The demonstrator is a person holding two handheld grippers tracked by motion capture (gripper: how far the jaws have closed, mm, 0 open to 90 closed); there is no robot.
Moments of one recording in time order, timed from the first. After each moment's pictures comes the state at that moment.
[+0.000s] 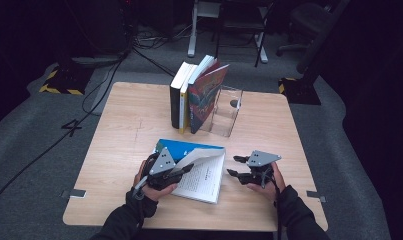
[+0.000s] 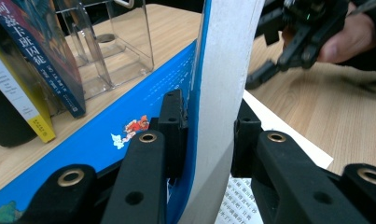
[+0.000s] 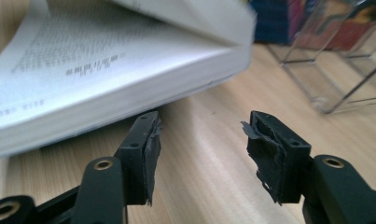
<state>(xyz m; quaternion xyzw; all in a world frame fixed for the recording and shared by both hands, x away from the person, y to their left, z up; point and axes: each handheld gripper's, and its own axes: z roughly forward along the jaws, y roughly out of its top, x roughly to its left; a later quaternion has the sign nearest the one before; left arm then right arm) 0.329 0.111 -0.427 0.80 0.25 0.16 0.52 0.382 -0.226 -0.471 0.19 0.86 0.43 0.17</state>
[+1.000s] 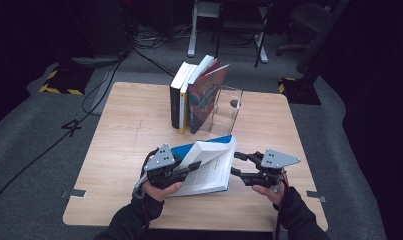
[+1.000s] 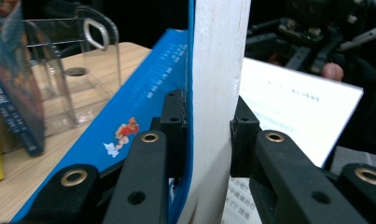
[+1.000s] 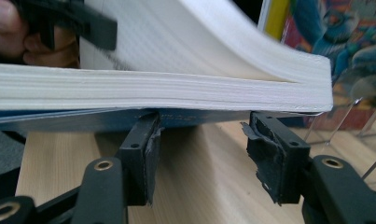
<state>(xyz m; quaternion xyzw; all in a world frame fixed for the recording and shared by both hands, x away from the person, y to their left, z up) 0.322 0.101 -0.406 0.76 0.24 0.10 0.59 0.352 -0.229 -0.416 0.17 0.79 0.57 0.15</state>
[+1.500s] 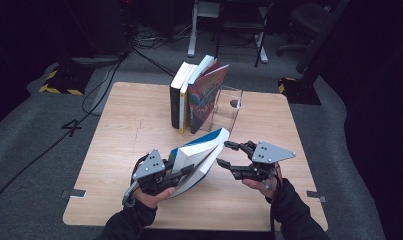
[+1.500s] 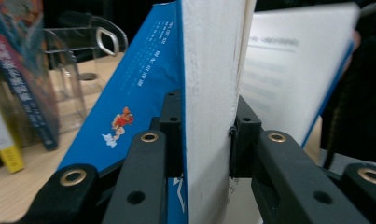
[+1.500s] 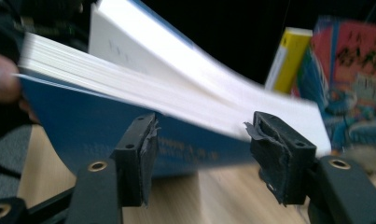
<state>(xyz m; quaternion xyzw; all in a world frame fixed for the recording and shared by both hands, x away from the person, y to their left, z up) 0.302 0.121 -0.405 0.74 0.26 0.13 0.60 0.345 -0.187 -0.367 0.13 0.78 0.58 0.19</state>
